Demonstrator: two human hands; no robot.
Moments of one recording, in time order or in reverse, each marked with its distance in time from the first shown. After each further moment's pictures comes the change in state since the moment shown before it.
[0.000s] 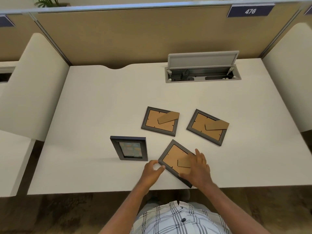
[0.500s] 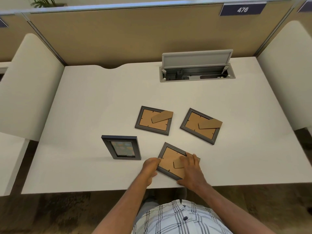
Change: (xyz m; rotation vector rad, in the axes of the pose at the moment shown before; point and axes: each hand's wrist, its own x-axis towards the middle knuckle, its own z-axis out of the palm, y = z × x) left_hand 0.029 0.027 0.038 -0.374 0.055 -0.261; right_hand -0.007 0.030 0.006 -0.010 -0.026 -0.182
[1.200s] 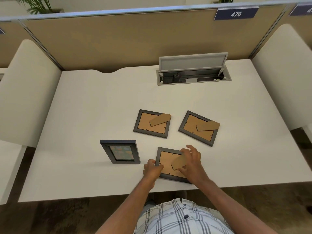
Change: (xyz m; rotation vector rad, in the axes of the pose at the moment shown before) left_hand 0.006 -0.004 0.014 0.299 0.119 0.111; right_hand 0.015 -0.007 -0.031 0.226 0.224 -0.073
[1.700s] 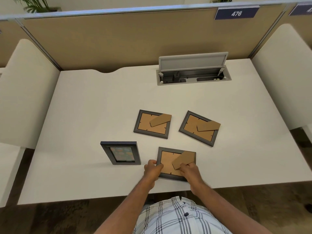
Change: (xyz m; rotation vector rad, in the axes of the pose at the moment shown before) left_hand 0.000 0.006 -0.007 -0.098 -0.075 -0.041; right_hand -0.011 -0.016 0.016 0.981 -0.080 0.706
